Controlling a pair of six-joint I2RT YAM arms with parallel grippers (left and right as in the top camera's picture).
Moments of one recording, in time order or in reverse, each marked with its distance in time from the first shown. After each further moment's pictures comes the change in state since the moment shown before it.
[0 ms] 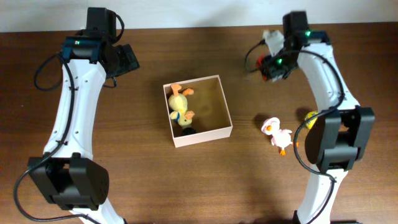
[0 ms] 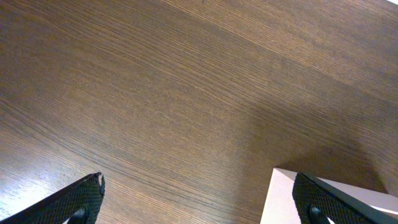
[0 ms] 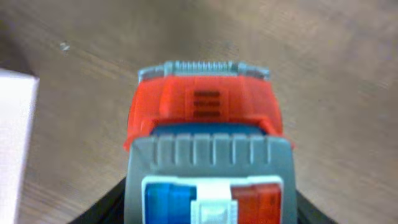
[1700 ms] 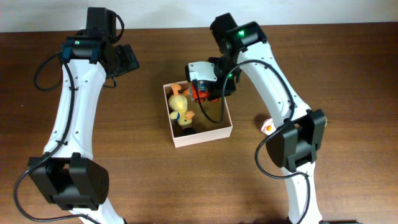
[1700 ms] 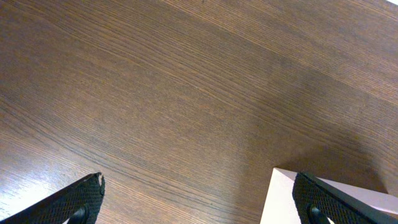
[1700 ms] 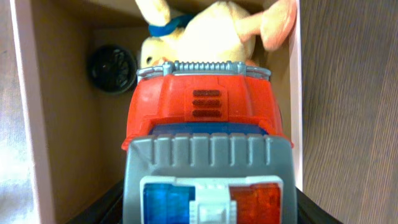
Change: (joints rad) left arm 0.000 0.000 0.000 0.000 0.000 0.000; right arm 0.375 0.142 0.340 -0.397 -0.247 -0.902
